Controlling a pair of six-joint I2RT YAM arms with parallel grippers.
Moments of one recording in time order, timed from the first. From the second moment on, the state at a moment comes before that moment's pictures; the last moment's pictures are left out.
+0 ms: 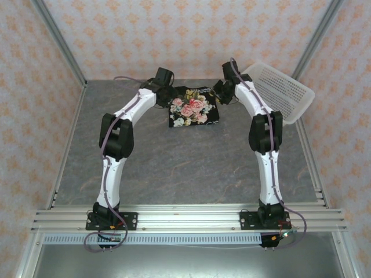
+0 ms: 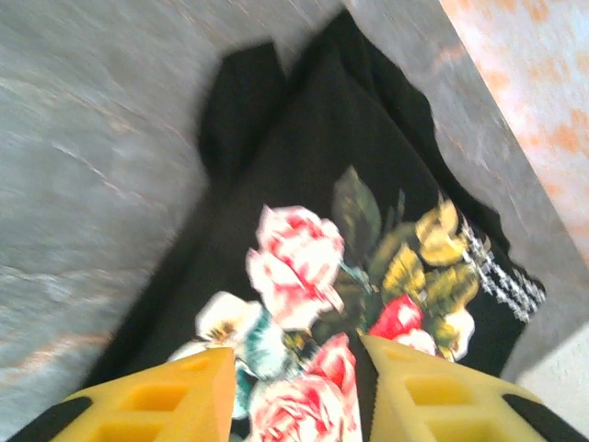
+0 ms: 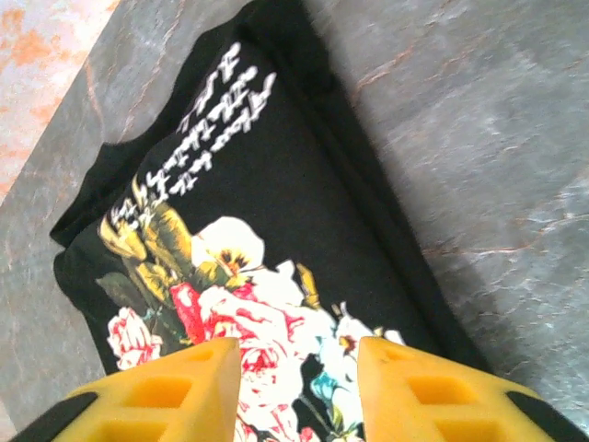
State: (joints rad) left arm -0.31 2.29 2.03 -0.66 0.03 -1.14; right arm 0.24 2.37 2.21 -0.85 -0.25 0.89
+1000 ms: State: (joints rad) left arm -0.49 1.56 1.14 -0.70 0.03 -1.12; right arm 0.57 1.67 1.11 -0.84 -0.23 0.94
